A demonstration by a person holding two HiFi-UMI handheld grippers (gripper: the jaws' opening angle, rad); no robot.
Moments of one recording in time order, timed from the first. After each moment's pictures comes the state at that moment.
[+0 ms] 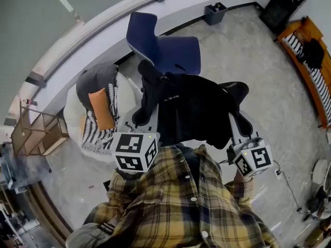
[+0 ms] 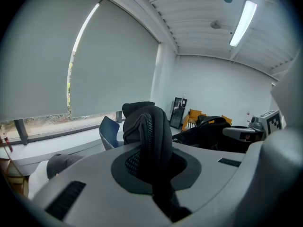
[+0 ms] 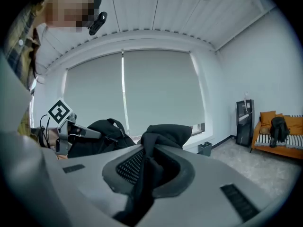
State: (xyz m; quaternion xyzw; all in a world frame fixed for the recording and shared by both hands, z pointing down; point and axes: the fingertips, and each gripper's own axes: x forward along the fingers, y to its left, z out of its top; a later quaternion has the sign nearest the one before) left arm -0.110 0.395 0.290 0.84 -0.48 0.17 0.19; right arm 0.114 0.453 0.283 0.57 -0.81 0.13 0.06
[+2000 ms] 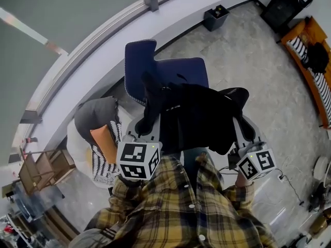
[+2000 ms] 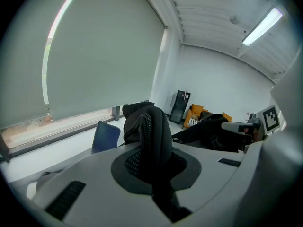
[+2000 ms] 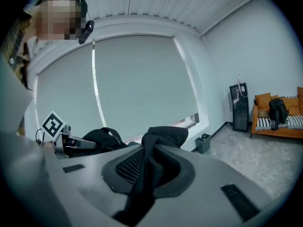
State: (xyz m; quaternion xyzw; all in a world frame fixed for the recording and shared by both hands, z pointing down) left arm -0.121 0.109 0.330 0.85 -0.43 0.21 0.23; right arm 0.112 0.174 0.310 0.61 -0.76 0.21 0.04
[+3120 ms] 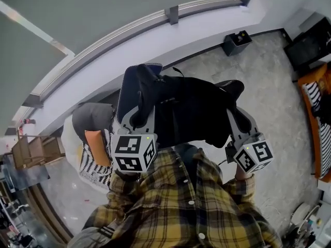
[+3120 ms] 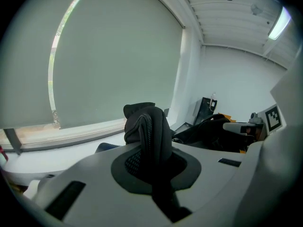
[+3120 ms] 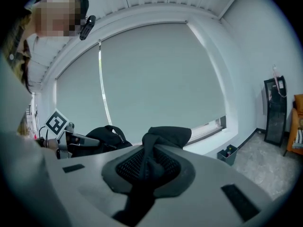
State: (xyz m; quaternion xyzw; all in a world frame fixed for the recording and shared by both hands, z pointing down) left arm -0.064 -0.071 0.321 0.78 -0.55 0.18 0.23; right arm 0.173 -0.066 0.309 0.48 -0.85 0.19 0.06
